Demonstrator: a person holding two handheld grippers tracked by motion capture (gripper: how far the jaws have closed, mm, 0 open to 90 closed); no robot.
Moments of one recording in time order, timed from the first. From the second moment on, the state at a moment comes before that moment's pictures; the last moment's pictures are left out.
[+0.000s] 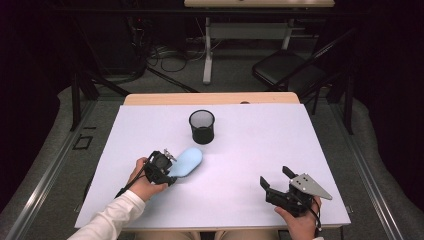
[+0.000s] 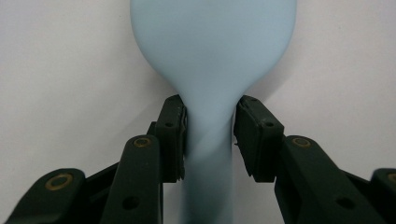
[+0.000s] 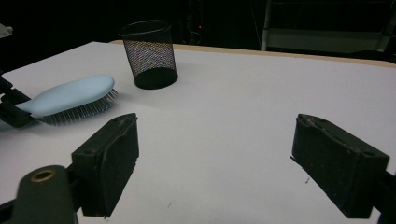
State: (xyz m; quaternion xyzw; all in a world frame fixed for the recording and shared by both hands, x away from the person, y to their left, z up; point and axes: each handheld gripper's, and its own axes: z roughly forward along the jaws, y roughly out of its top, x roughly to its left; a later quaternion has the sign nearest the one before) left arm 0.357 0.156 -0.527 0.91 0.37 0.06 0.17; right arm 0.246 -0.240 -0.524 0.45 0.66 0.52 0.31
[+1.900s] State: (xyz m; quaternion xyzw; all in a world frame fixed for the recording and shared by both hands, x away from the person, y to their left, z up) left arm 0.353 0.155 -0.533 0.91 0.37 0.08 0.18; right arm 0.247 -0.240 -0.524 0.46 0.66 0.52 0.30
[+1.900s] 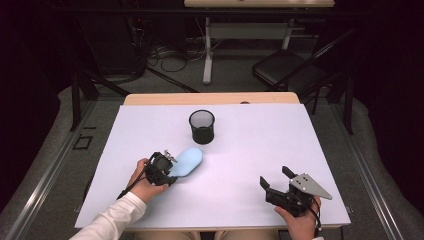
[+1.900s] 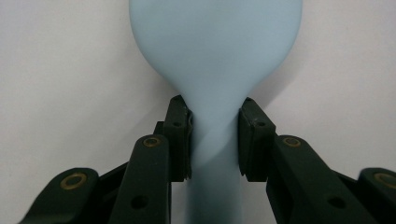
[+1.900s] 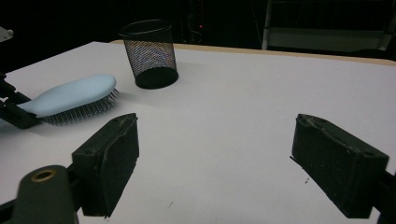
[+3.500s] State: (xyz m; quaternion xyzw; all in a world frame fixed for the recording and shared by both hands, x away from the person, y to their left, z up) left arm 0.352 0.168 -0.496 0.87 0.39 0.12 0.28; right arm 0.246 -0.241 -0.524 0.46 0.66 0.52 0.30
